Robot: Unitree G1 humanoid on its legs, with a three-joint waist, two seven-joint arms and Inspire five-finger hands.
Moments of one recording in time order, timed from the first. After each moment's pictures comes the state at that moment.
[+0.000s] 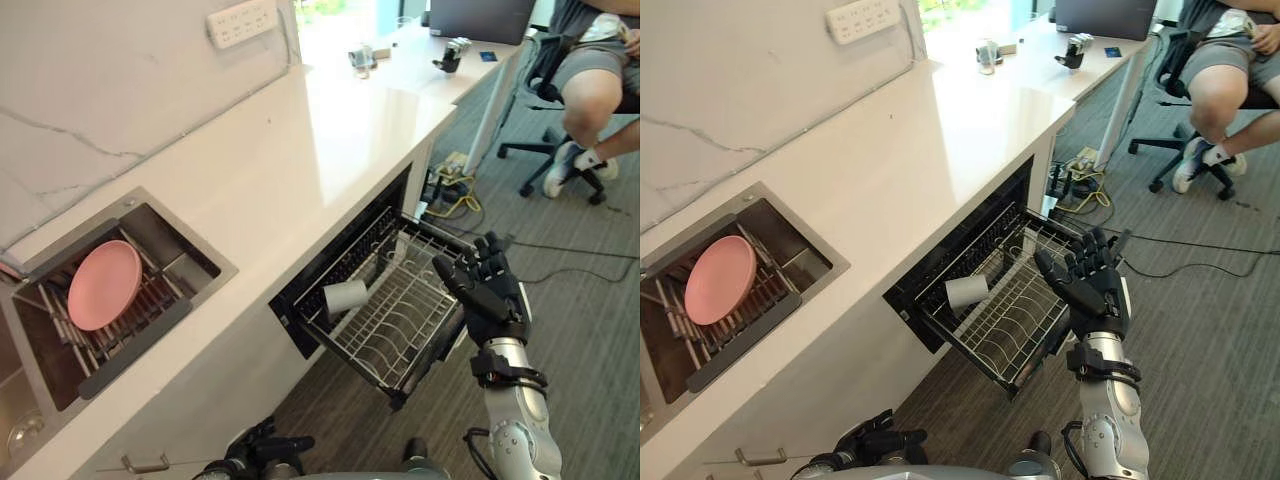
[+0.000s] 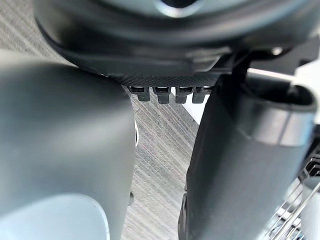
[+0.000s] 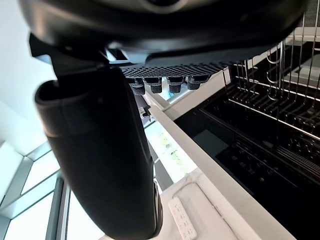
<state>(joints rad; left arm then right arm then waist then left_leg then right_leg) 0.10 0.17 -0.15 1.00 -0.32 0.02 -0.22 0.19 -0.12 -0.15 -0.09 0.67 -0.10 0.08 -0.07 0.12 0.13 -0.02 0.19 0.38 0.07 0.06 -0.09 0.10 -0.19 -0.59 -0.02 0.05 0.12</state>
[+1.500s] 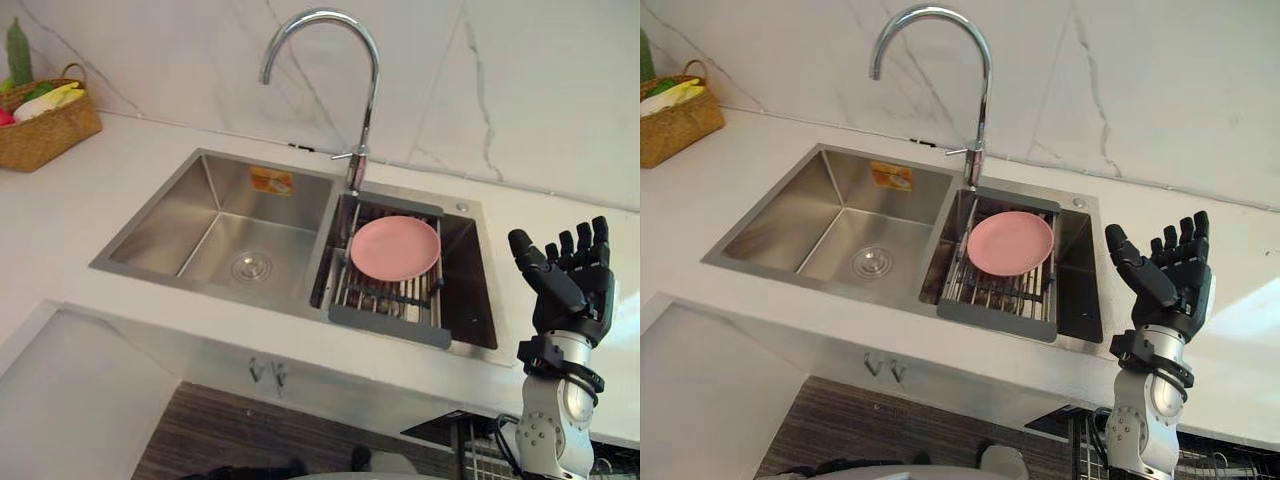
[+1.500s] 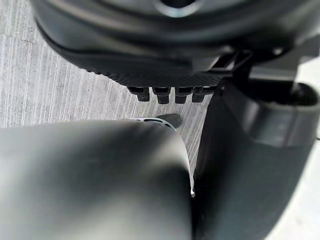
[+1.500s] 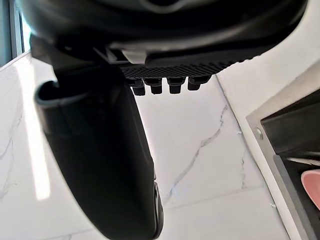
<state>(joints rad) 0.07 0.23 0.02 1.06 -0.14 0.39 -0.29 0.15 -0.12 -0.39 -0.17 0.60 -0.19 -0.09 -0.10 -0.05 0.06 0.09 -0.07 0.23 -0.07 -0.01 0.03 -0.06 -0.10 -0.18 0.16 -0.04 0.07</state>
